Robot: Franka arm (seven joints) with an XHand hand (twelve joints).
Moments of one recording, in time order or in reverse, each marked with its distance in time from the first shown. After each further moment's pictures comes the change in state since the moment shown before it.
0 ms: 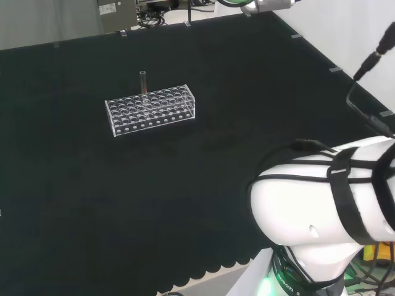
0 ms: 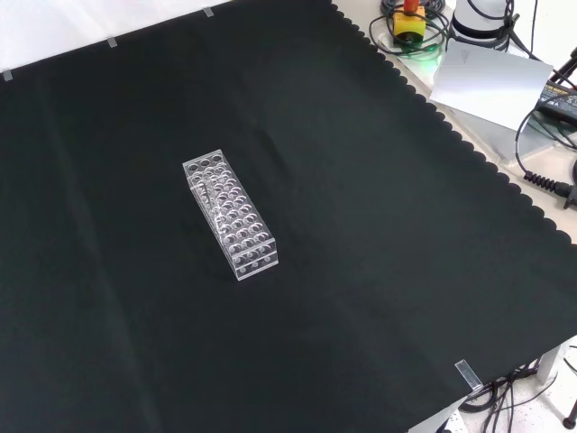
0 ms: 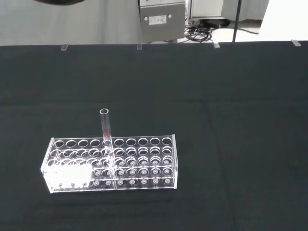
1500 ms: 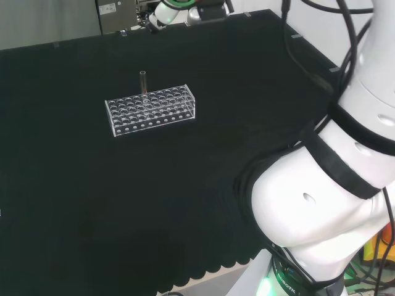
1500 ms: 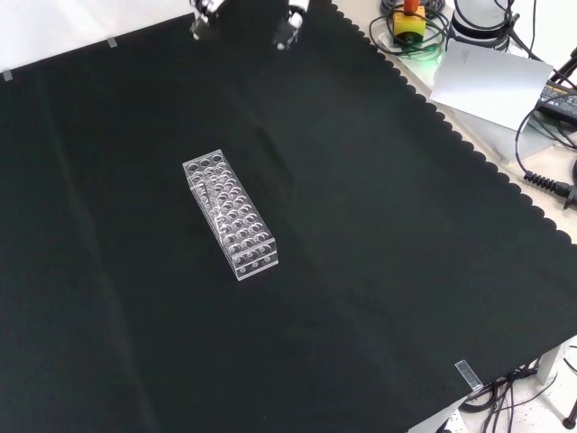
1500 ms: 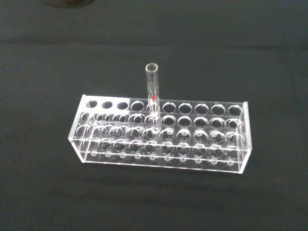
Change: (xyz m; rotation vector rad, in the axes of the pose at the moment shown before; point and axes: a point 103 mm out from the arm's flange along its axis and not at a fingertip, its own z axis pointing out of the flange) arm 0.055 0.147 0.094 0.228 0.027 -0.147
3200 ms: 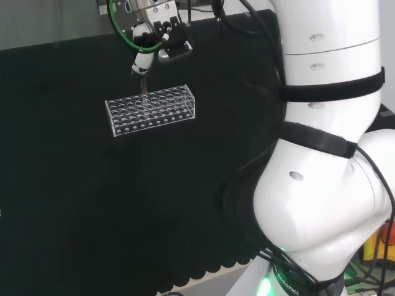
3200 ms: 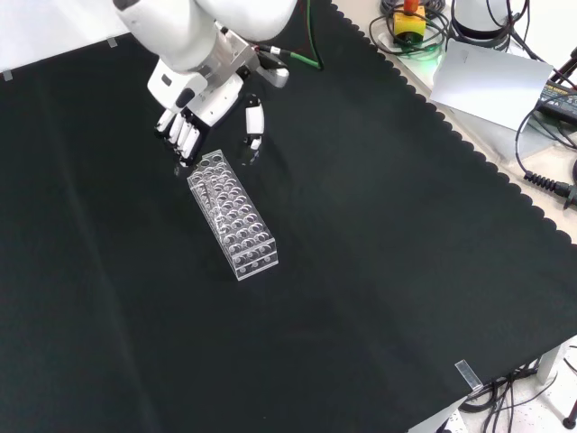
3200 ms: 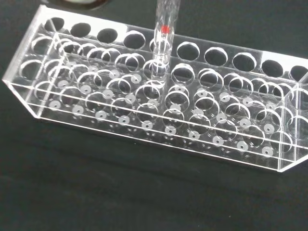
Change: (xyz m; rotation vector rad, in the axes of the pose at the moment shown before) arm 0.021 0.142 0.113 0.212 -0.145 -0.070
